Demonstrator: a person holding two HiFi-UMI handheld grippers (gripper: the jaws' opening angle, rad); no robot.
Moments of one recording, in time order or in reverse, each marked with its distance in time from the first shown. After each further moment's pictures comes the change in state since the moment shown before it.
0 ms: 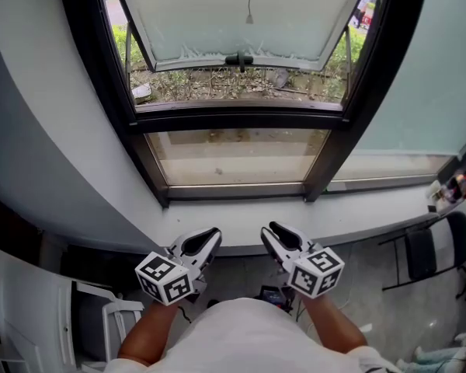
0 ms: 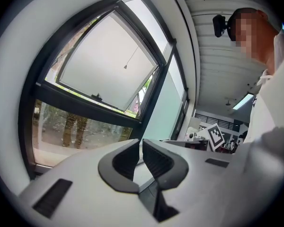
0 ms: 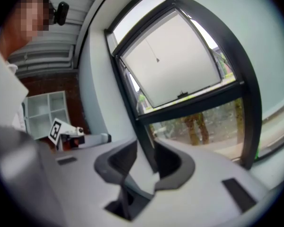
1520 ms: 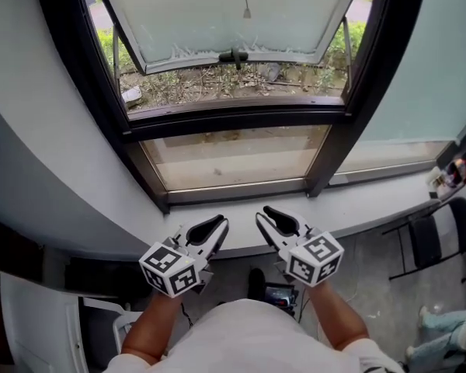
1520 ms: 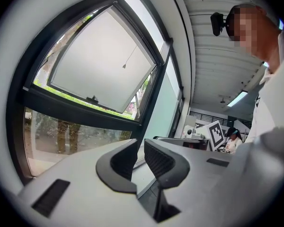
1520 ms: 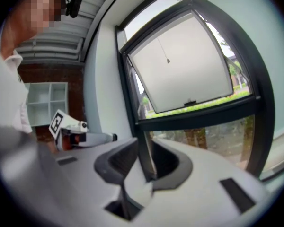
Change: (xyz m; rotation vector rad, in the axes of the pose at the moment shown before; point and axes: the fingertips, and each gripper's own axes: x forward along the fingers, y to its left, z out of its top) left arm 0.031 0.038 0.028 0.047 0.007 -0.072; right arm 0.060 0.002 0.031 -0.145 -0.038 0.005
